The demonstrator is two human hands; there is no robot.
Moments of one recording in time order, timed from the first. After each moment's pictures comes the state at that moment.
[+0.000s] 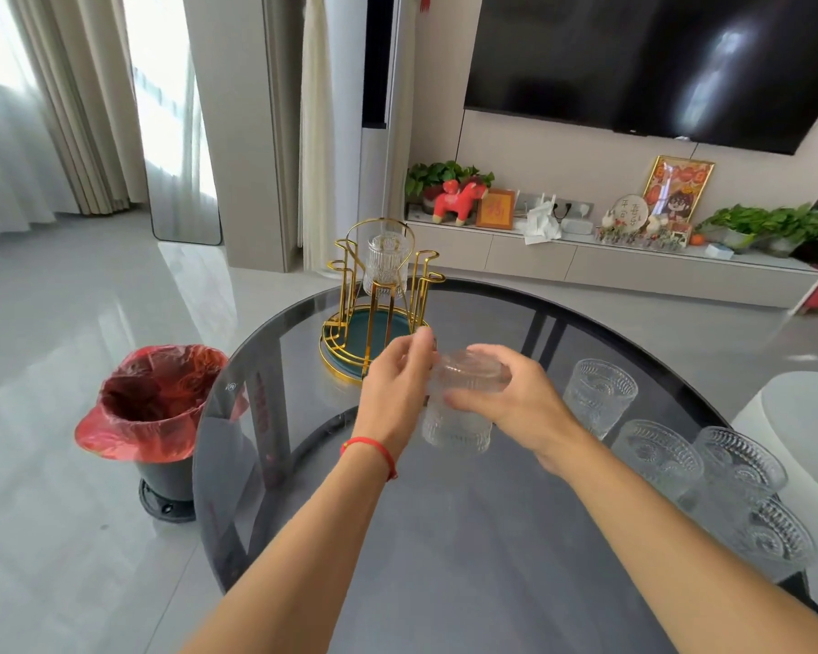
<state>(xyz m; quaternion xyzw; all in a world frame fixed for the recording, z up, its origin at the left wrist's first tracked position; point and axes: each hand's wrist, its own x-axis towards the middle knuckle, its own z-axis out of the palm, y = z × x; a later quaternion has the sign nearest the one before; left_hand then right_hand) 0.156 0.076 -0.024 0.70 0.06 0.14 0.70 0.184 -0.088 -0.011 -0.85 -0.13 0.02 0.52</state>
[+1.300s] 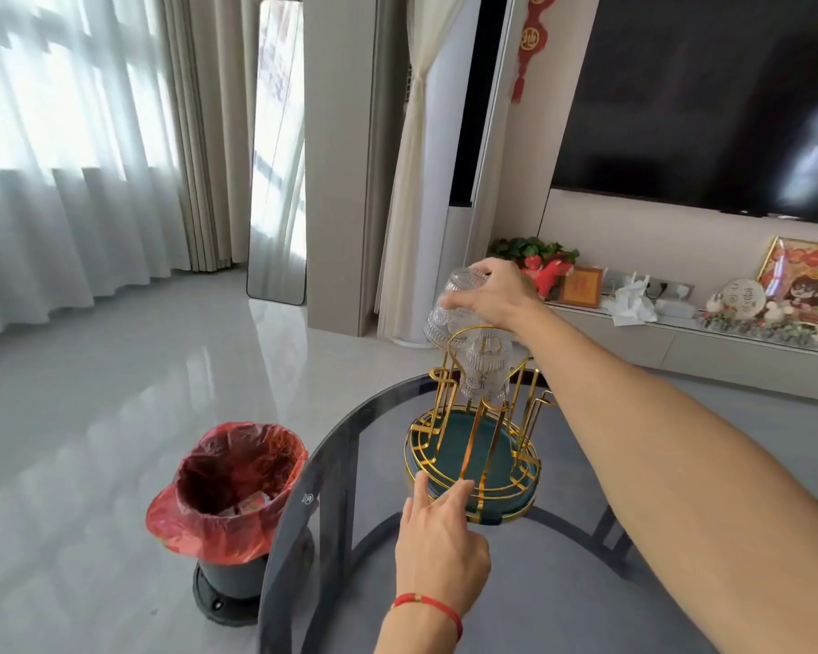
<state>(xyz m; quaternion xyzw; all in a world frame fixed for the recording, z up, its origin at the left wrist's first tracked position) 0.196 0.138 -0.068 0.92 0.15 0.09 0.35 0.402 0.114 0.123 -0.90 -0.21 -0.08 0.37</state>
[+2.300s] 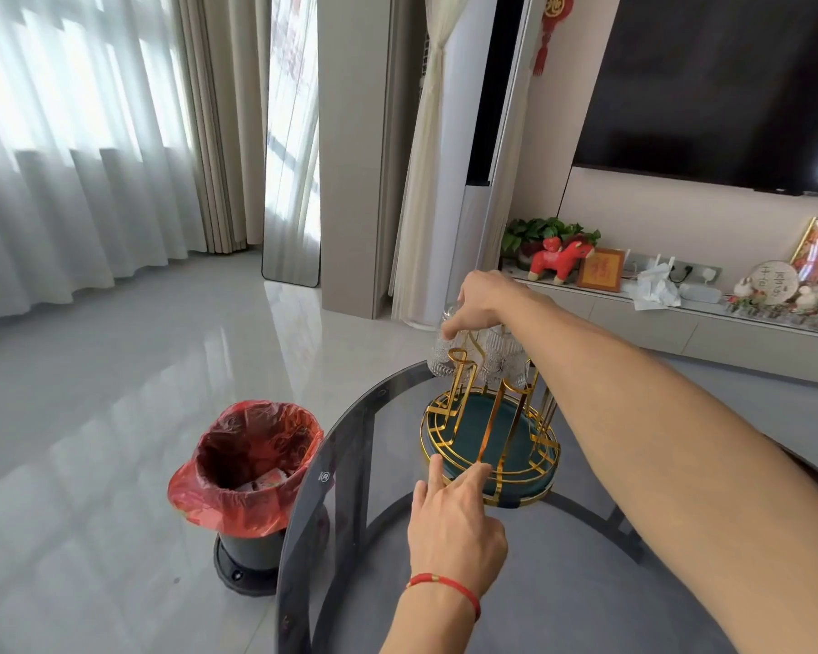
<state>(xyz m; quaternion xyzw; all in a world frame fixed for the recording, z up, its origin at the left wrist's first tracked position) 0.190 0.137 -0.060 0.93 0.14 0.06 0.33 0.401 0.151 0.104 -0.97 -0.22 0.02 0.04</state>
